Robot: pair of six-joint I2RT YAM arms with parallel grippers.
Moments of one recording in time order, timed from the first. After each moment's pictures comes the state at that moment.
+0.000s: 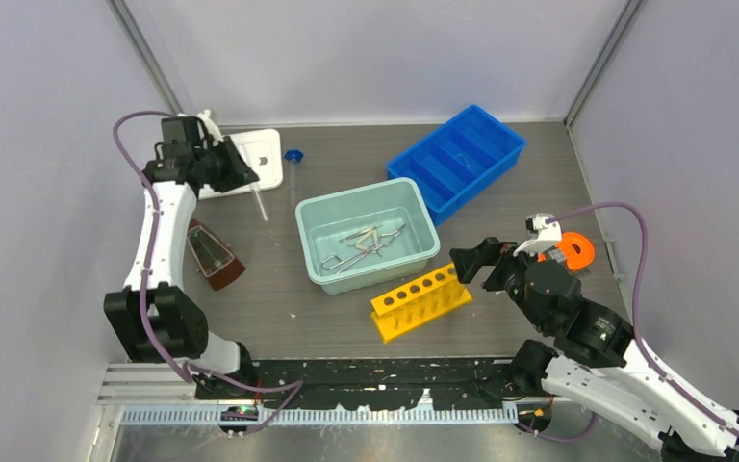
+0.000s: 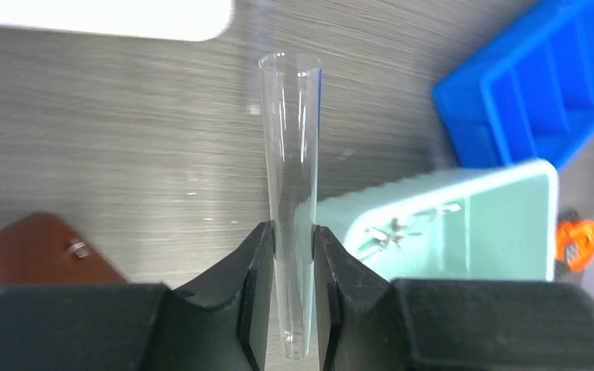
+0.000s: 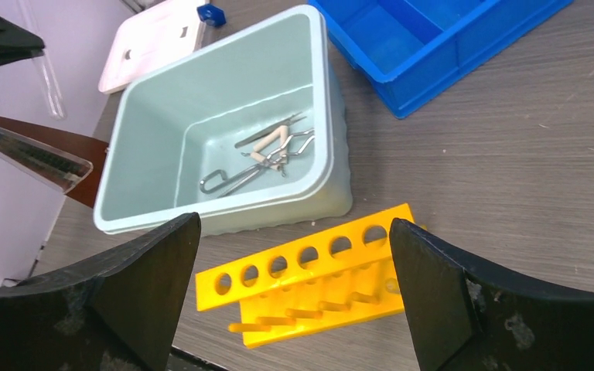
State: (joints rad) left arm 0.14 1.49 1.47 -0.77 0.31 -0.33; right arm 0.88 0.44 0.70 -0.55 0.50 0.62
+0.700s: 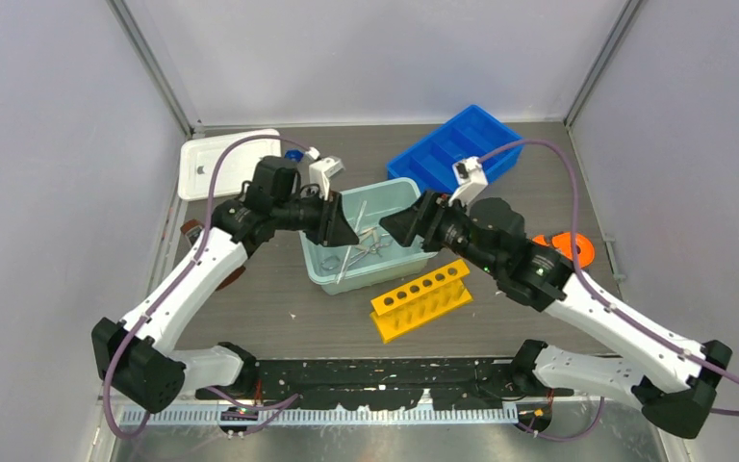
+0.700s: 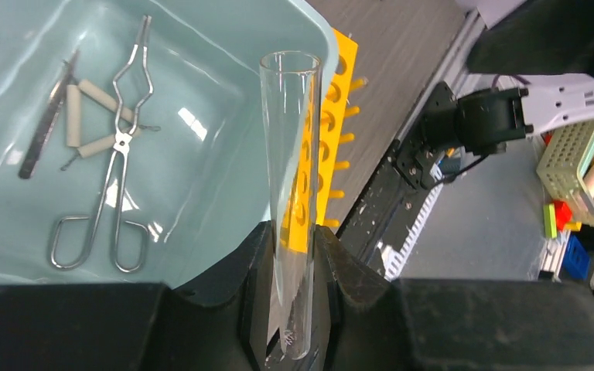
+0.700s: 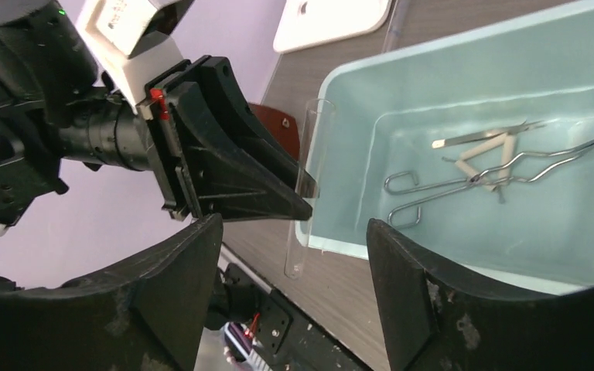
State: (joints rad) left arm -0.47 1.23 1.18 -0.59 0.64 -0.21; right arm 0.88 0.93 1.02 -0.27 0.14 0.77
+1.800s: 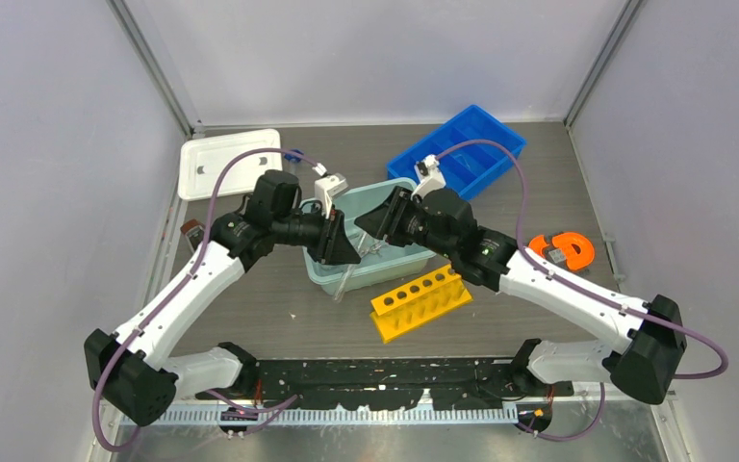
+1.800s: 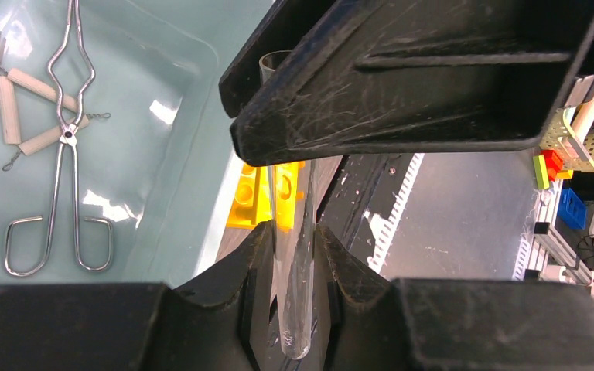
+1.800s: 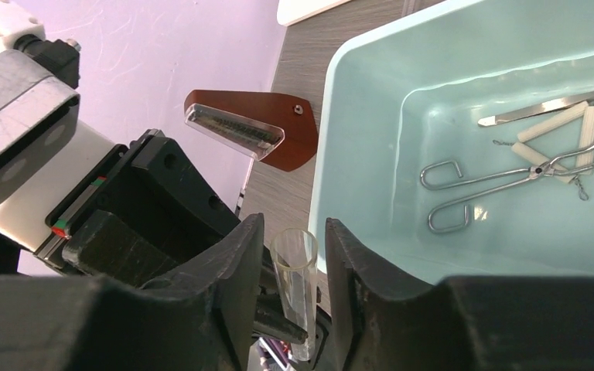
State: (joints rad) left arm -0.54 1.16 1.09 -0.59 0.71 -0.15; right arm 0.88 1.21 1.02 -0.07 0.06 0.95
